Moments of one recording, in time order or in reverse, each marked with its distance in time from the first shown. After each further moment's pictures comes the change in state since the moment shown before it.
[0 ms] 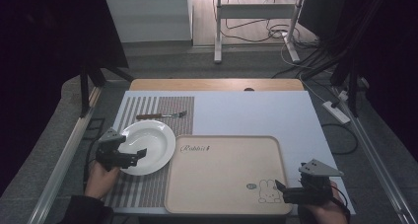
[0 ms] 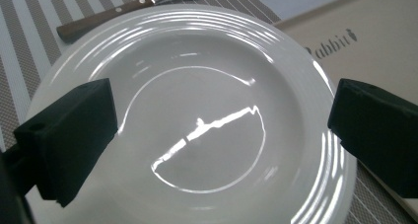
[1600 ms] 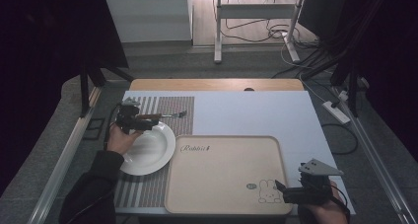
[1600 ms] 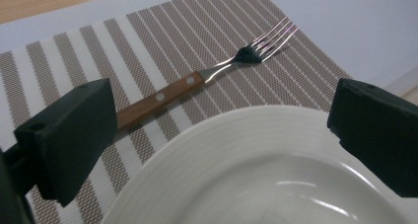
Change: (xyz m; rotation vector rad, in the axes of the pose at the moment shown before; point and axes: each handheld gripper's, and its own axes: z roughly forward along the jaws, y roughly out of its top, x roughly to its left) left arm 0.049 0.076 0.084 0.033 0.014 -0.002; right arm -0.001 0.000 0.001 0.009 0.011 0.003
